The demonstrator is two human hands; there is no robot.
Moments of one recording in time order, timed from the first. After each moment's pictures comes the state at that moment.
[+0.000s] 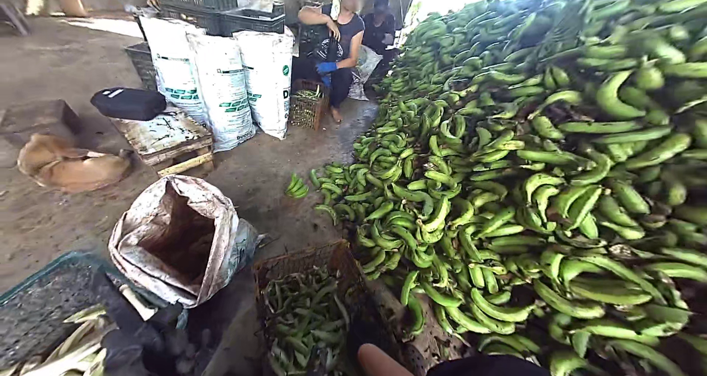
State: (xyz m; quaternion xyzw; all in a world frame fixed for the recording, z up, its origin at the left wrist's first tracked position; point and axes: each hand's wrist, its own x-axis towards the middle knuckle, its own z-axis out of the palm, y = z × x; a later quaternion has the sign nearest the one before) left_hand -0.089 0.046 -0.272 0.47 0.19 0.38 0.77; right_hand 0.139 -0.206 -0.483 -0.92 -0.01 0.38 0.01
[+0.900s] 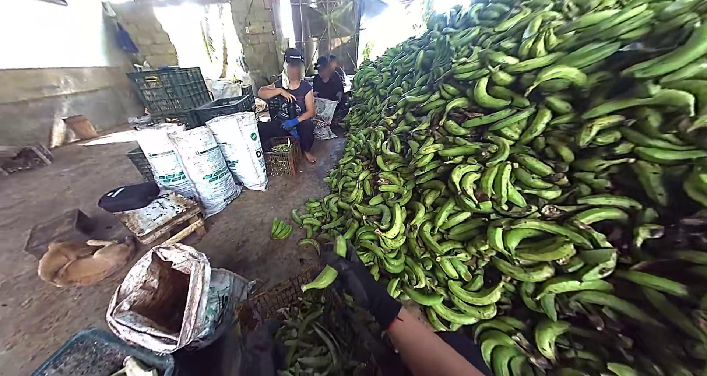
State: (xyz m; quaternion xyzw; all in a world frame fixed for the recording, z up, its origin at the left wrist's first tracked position) left_hand -0.021 -0.115 -0.268 0.67 0.22 0.20 0.68; right_hand 0.171 -0.271 -0.227 -0.54 -0.15 0.24 0.79
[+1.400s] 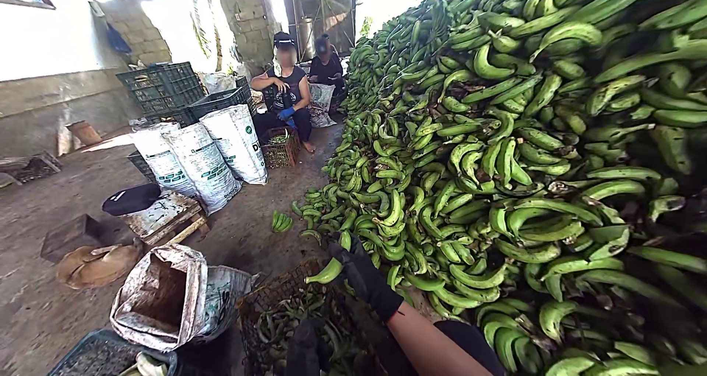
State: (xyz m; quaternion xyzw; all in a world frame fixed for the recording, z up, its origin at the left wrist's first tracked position) left_hand 0.003 -0.201 -0.268 0.67 0.19 0.12 0.71; right_hand 0.180 -0.293 -0.236 -0.53 -0.10 0.20 0.82
